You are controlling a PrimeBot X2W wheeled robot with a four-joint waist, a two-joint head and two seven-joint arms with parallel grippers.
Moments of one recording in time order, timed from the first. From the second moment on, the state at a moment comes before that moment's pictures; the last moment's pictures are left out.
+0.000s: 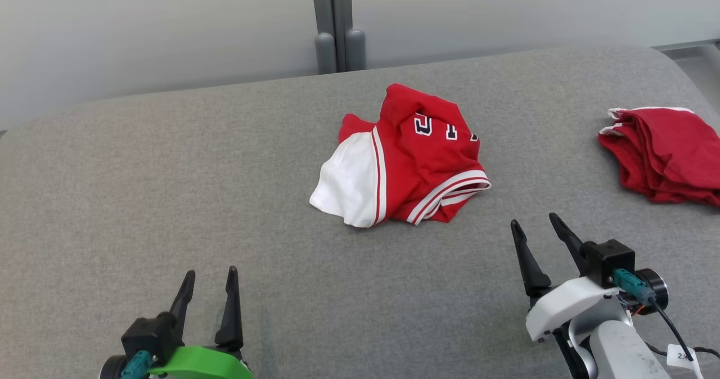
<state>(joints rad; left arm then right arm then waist) -0.01 0.06 -0.10 0.31 -0.29 -0.13 -0.26 -0.21 -0.05 0.05 0.44 0.12 0.13 -0.26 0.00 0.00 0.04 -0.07</state>
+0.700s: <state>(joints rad) -0.06 0.05 -0.18 0.33 -0.33 -0.13 -0.26 -0.45 -0.05 0.25 0.49 0.10 0.13 -0.26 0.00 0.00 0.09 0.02</state>
